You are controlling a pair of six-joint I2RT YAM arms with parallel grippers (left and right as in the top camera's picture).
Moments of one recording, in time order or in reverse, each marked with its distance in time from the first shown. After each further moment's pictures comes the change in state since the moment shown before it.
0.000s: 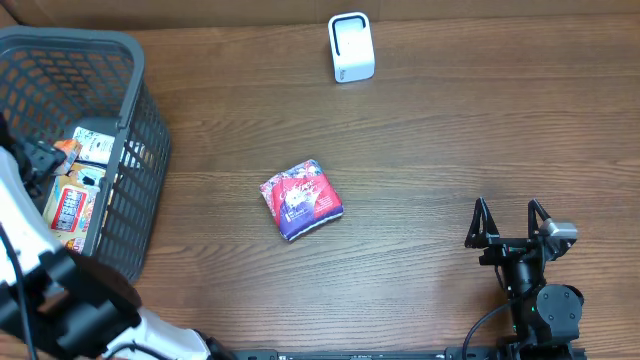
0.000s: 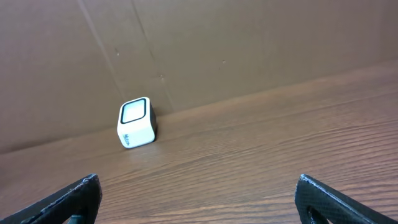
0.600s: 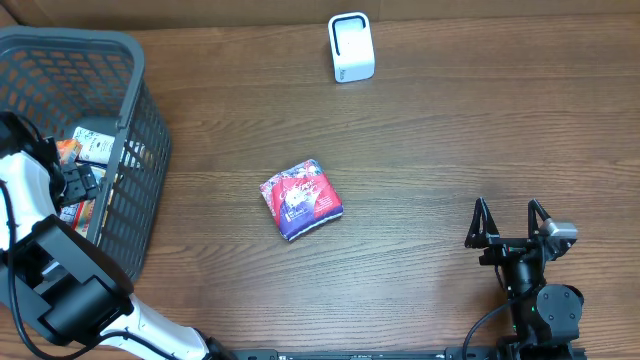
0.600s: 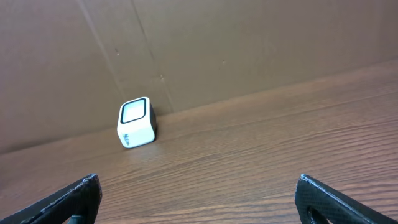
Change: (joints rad) left arm 0.000 0.080 -0.285 0.361 -0.023 0.644; right arm 0.000 0.000 0.000 0.000 0.000 0.000
